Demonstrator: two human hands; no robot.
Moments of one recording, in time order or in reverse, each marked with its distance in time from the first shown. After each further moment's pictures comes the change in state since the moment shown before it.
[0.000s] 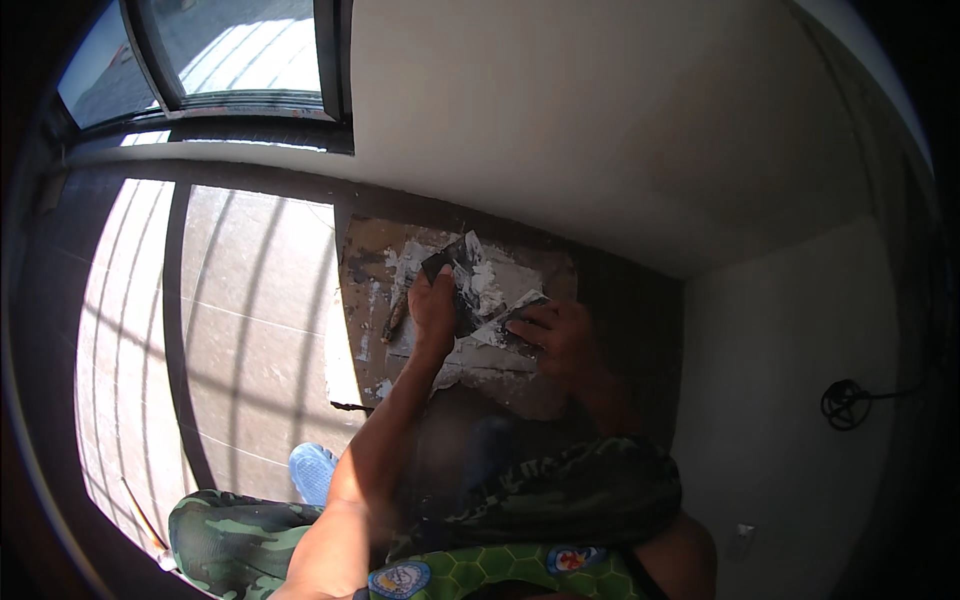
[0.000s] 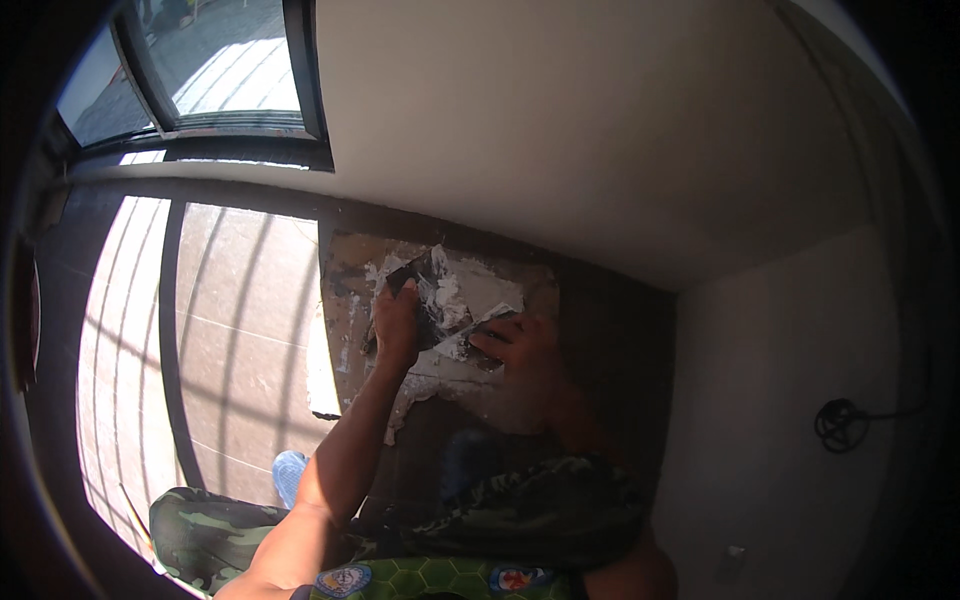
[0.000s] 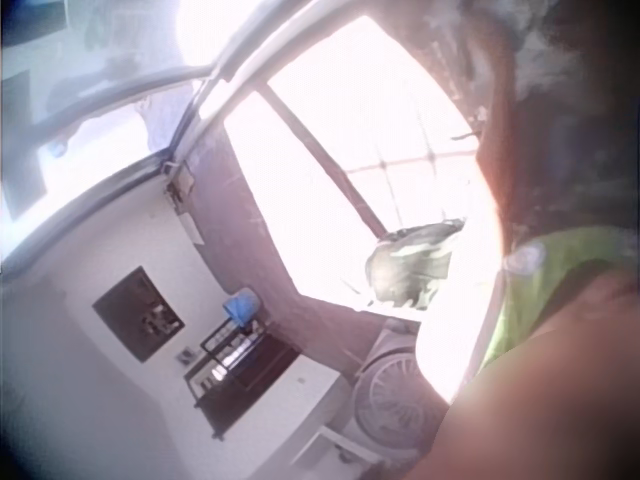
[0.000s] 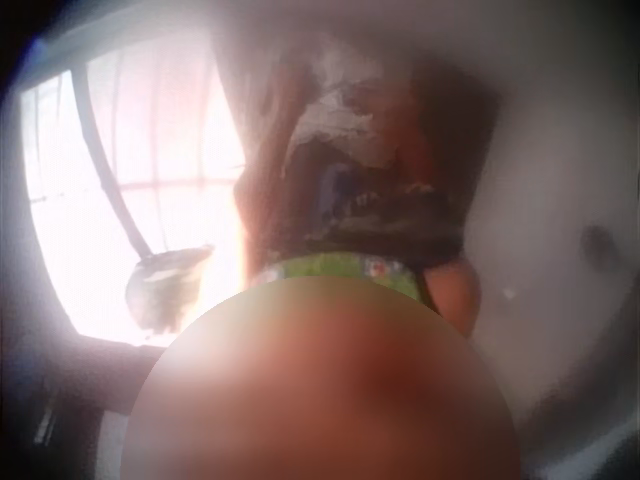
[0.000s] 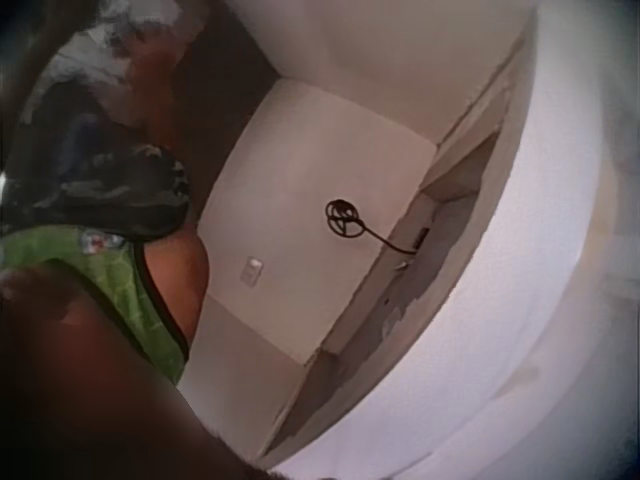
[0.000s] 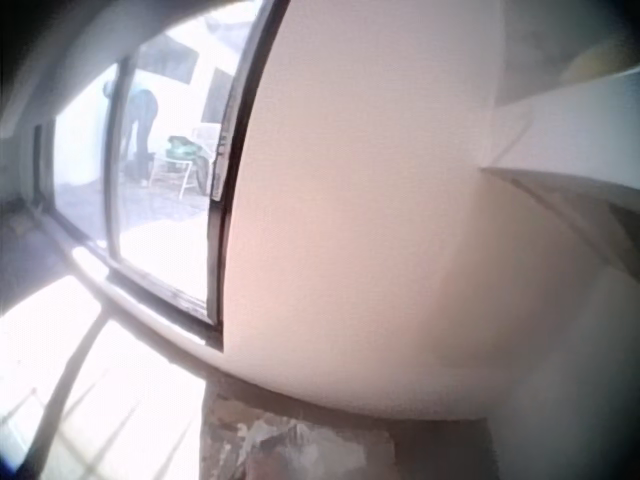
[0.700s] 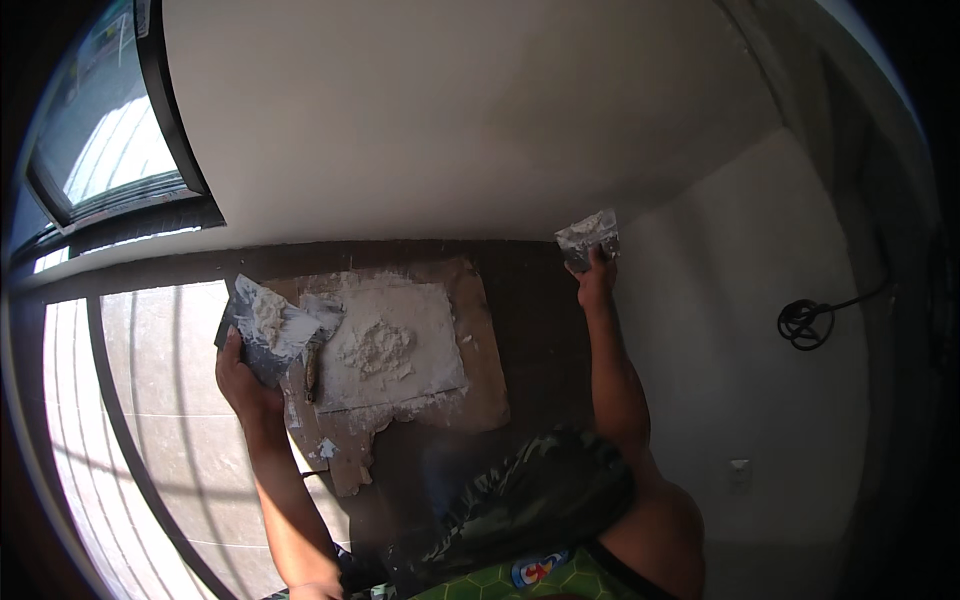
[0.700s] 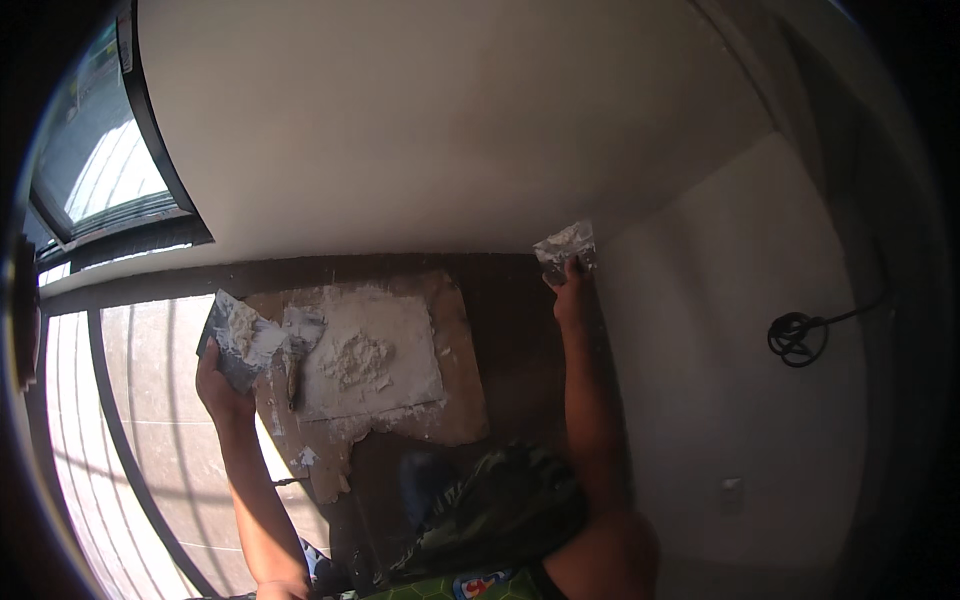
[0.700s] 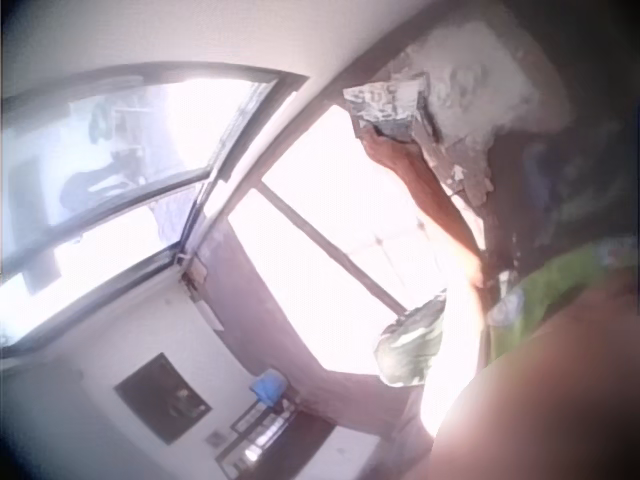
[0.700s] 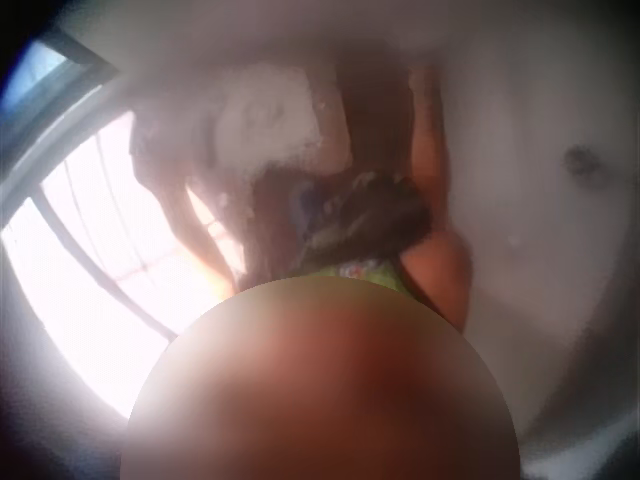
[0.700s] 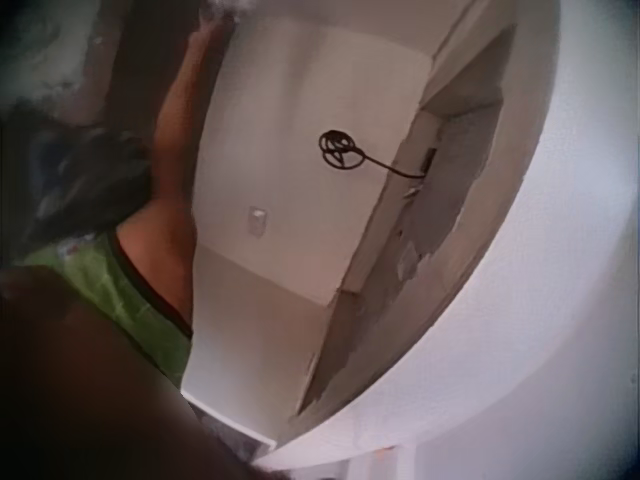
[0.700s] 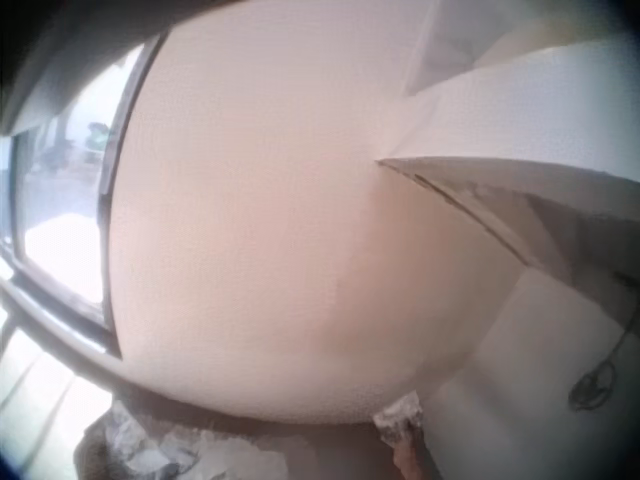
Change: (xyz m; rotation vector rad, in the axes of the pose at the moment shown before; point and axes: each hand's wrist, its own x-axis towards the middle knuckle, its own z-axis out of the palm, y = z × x) left_hand 0.030 0.072 -0.067 -0.421 0.181 -0.052; right_hand -0.140 0.266 0.047 1.147 1.115 1.011
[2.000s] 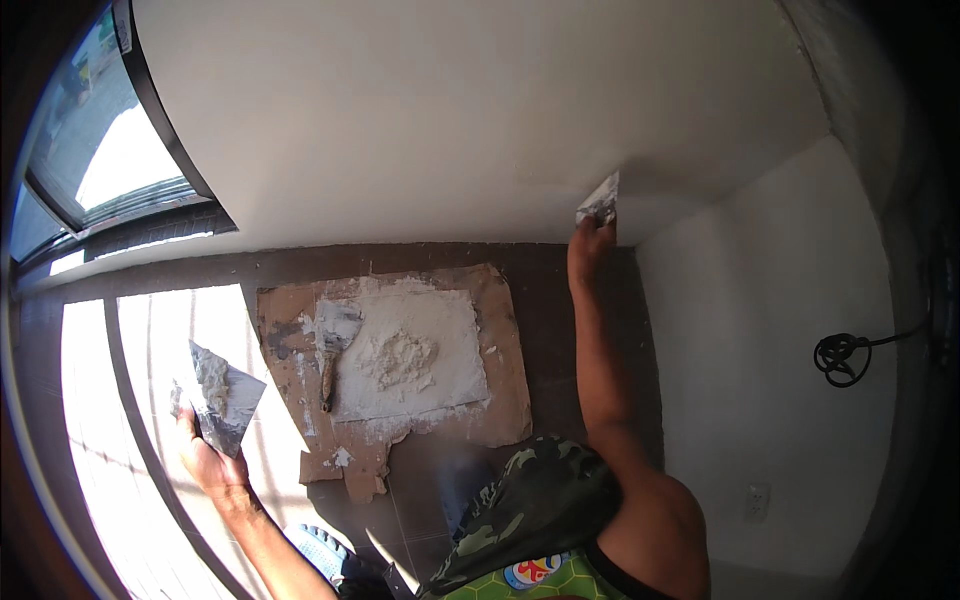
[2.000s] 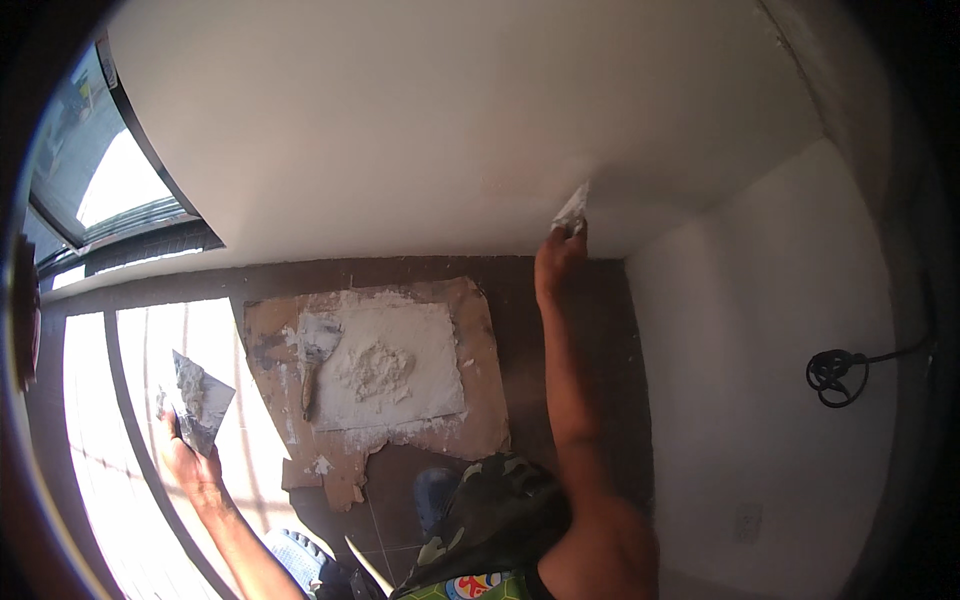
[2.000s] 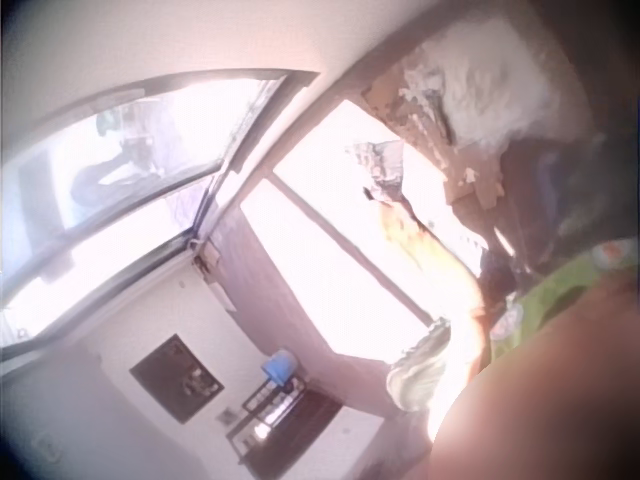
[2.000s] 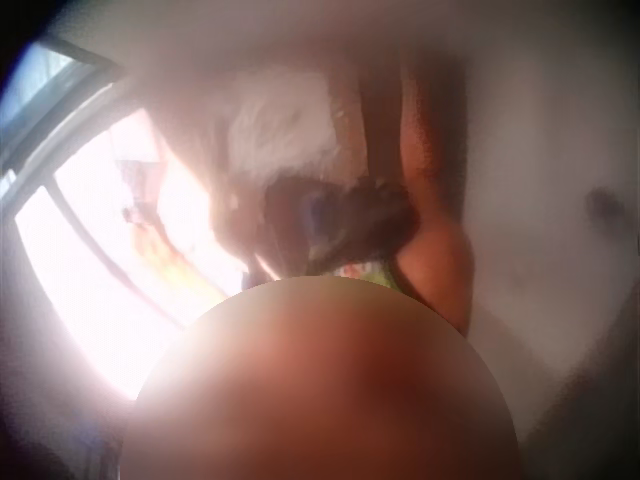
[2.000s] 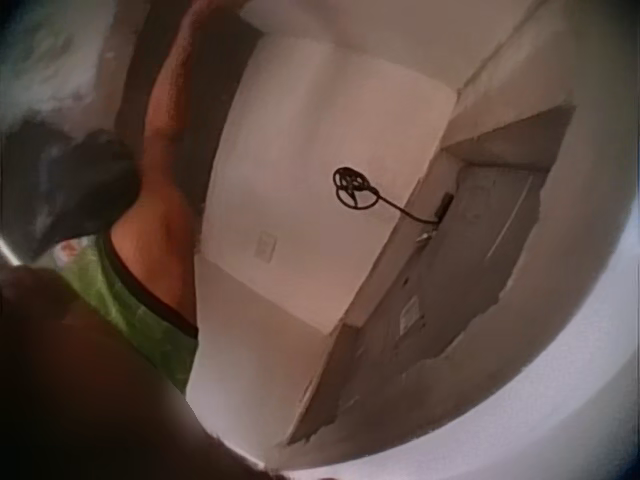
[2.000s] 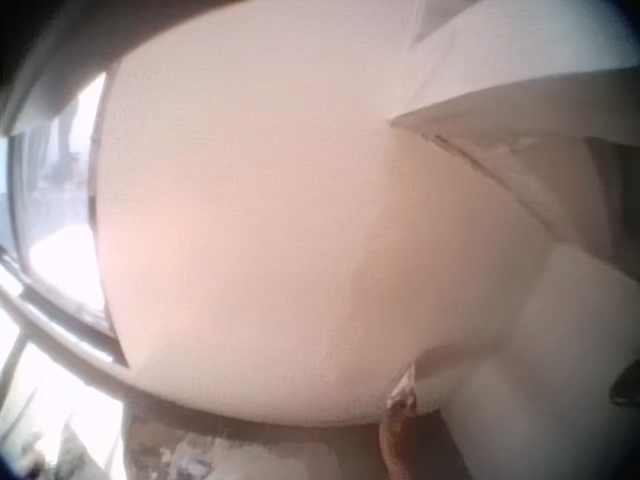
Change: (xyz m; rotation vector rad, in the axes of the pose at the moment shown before) left_hand -0.021 0.066 -0.063 -0.053 0.187 0.104; right_hand 0.034 0.023 0.119 -0.583 0.184 -0.533
